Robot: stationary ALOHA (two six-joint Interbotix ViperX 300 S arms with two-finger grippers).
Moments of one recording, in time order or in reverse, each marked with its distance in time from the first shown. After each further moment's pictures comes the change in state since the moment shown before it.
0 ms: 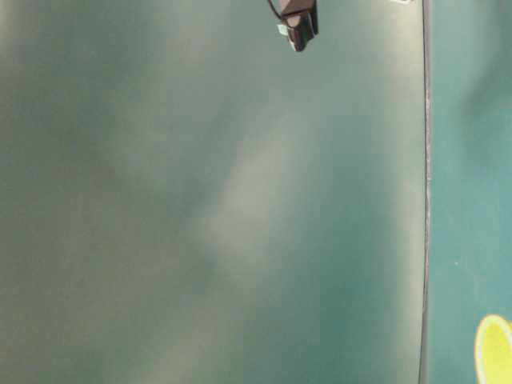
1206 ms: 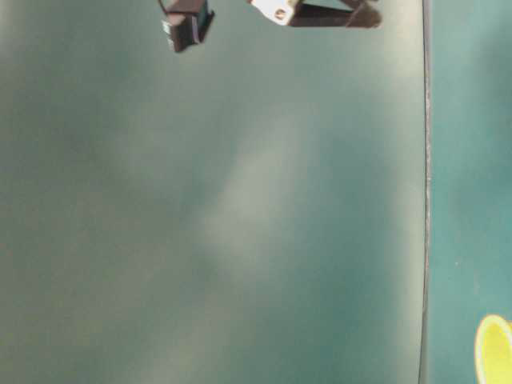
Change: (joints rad) left arm 0.000 0.002 0.000 0.000 0.000 -0.003; right arm 0.037 -0.212 -0.104 0.077 0.120 -0.160
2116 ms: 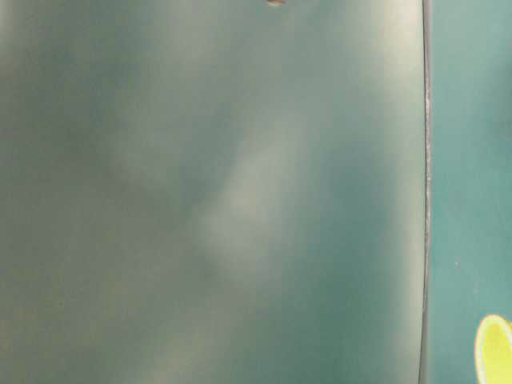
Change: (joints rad) left arm 0.000 -0.003 0.003 0.000 0.000 -0.009; right arm 0.143 -0.353 0.155 0.123 -0.302 -0.305
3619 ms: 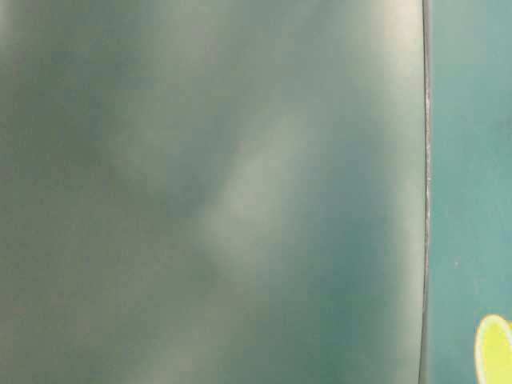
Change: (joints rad) left arm -0.002 -0.003 0.031 -0.002 -0.137 0.005; right arm 0.291 -0.296 0.225 -0.005 -0.595 -0.222
